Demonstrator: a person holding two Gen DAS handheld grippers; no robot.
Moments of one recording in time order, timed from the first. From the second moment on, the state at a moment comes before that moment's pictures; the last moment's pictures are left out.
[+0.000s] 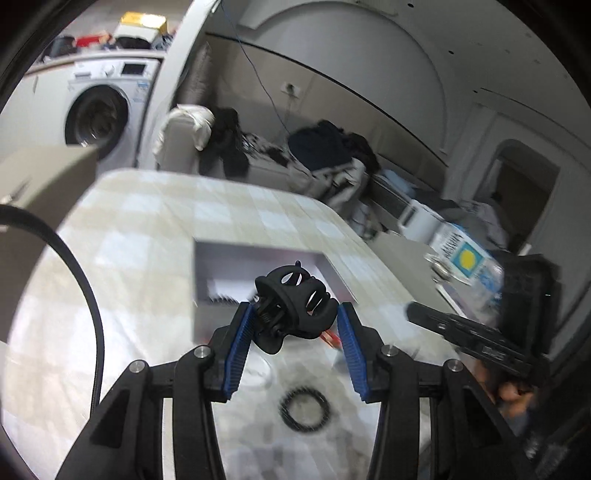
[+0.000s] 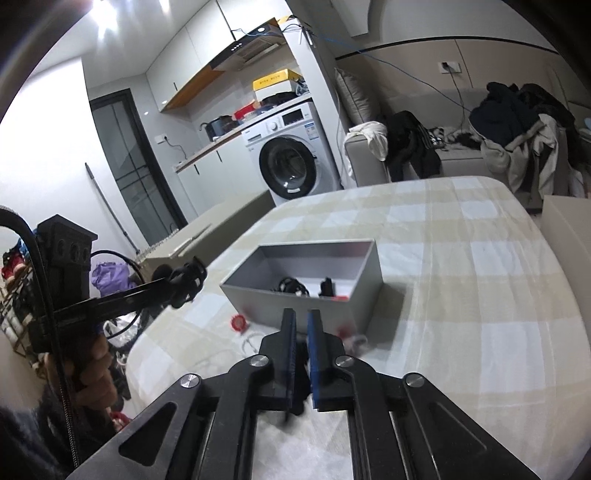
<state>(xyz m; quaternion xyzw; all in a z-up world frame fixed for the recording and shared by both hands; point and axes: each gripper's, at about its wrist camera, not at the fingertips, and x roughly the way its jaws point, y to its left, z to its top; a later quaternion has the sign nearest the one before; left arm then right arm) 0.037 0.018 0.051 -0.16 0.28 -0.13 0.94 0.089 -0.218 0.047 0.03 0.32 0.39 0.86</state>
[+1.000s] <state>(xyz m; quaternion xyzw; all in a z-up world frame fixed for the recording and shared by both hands) 0.051 0.027 0.032 -0.12 0.29 -0.07 0.95 0.085 -0.206 0.028 0.02 0.33 0.42 0.85</state>
